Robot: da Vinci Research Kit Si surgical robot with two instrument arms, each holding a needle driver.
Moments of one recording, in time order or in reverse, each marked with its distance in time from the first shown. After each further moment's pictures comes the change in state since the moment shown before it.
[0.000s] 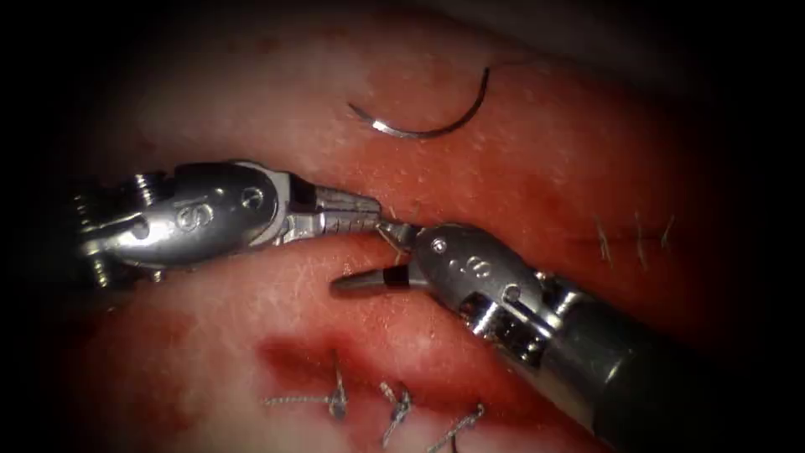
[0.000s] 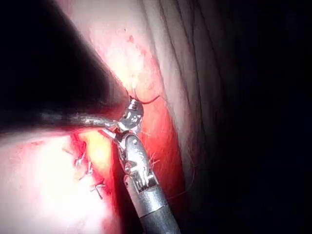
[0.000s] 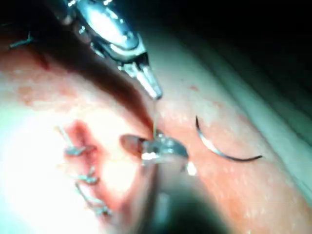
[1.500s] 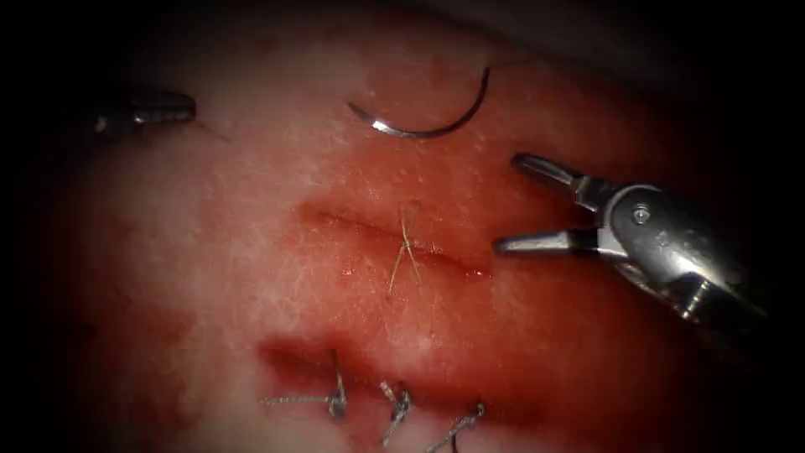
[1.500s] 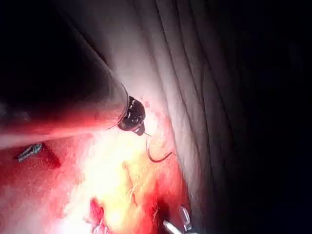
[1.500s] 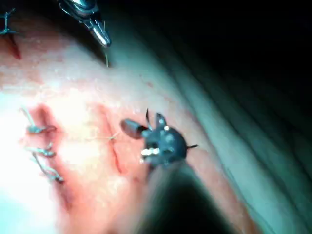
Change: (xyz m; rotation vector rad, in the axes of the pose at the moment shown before) right arm 0.006 0.006 -0.015 -0.036 0.063 0.039; left arm -0.007 -0.009 -0.013 0.174 -0.043 -0.008
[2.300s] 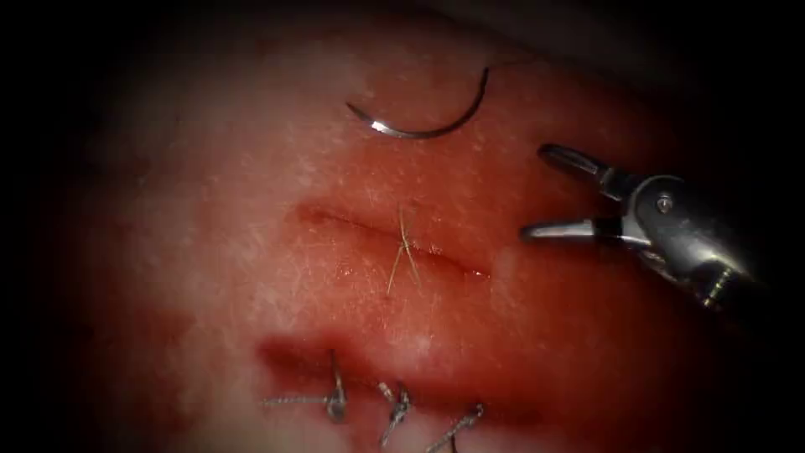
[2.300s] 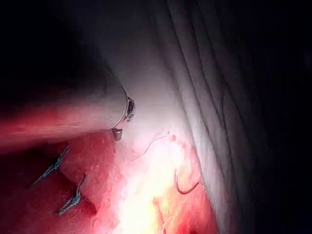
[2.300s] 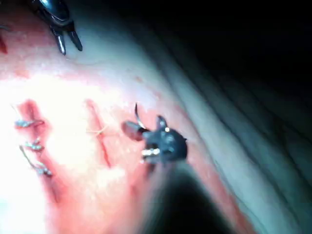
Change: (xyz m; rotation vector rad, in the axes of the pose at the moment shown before) right arm -0.001 0.001 0.000 -0.054 -0.002 0.005; left arm -0.009 -0.003 -0.007 -0.126 -0.383 -0.120
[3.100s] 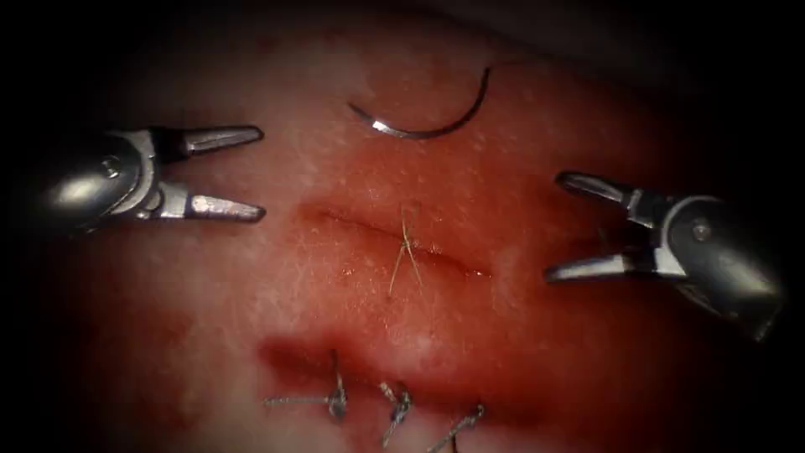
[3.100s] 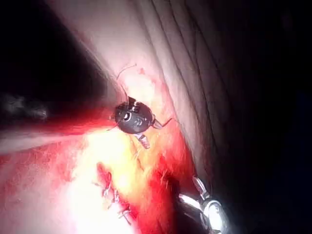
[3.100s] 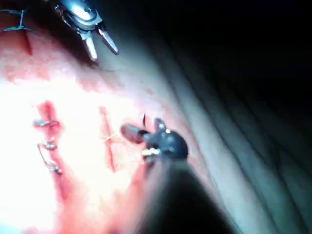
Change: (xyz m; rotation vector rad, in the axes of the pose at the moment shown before) right arm 0.004 -0.003 -0.003 0.122 -0.068 -0.234; left arm 0.017 0.013 0.007 0.149 0.473 0.315
